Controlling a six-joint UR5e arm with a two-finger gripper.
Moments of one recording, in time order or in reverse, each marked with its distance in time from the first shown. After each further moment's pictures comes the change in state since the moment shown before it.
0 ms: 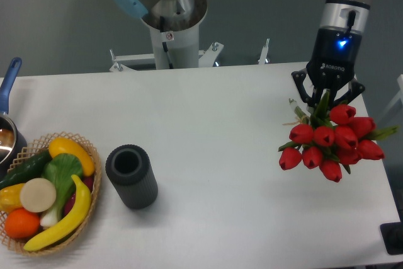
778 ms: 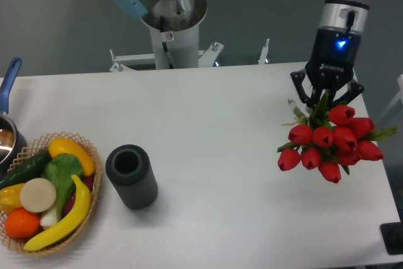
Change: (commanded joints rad) arm -0.008 -0.002 0.003 0.002 -0.005 -0.005
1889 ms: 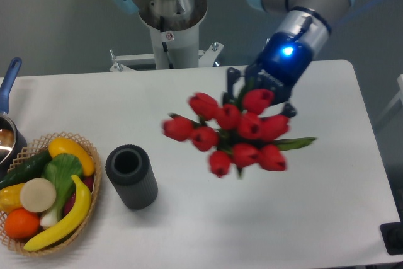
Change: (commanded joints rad) arm -0.221 -0.043 0.035 0.002 -0.551 0.002
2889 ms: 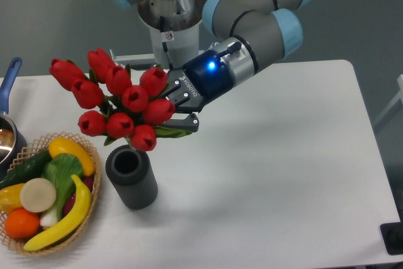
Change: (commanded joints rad) arm -0.118 -0.021 -0.101 0.000 -0.213 0.164
